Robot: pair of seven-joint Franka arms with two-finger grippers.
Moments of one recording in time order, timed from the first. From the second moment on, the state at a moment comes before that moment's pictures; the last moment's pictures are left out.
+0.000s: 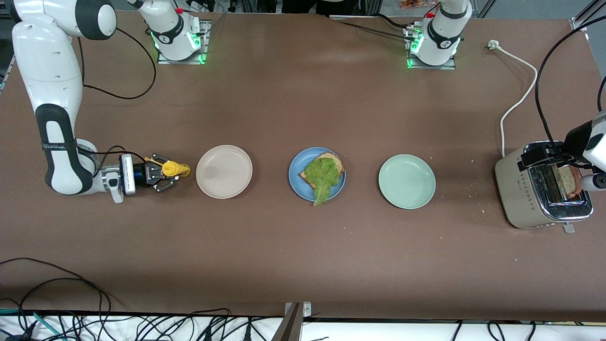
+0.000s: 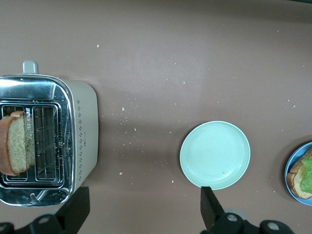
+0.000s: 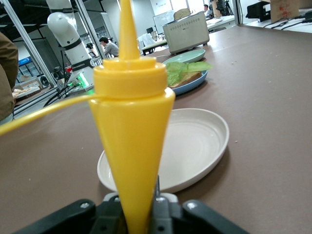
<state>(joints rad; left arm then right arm) 0.36 0.27 -0.36 -1.43 0.05 1.66 -0.11 -0.06 0.87 -0.20 -1.64 1.14 1.48 -2.30</state>
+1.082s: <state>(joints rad) 0.36 0.27 -0.36 -1.43 0.05 1.65 -0.11 0.31 0.84 -0.19 -1.11 0.59 1.55 -1.40</state>
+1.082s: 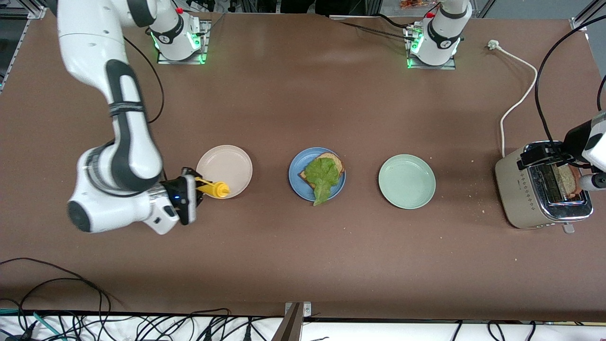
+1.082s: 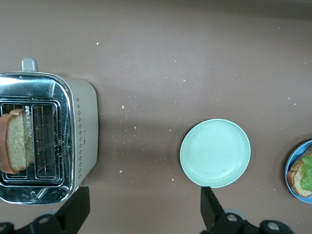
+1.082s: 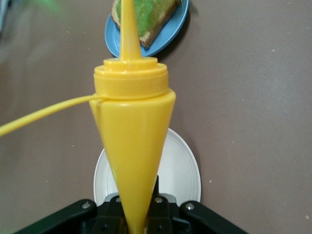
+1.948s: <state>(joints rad) 0.36 0.27 -0.36 -1.43 0.05 1.65 -0.11 0.72 0.84 -0.19 -1.10 0.01 1.65 -0.92</state>
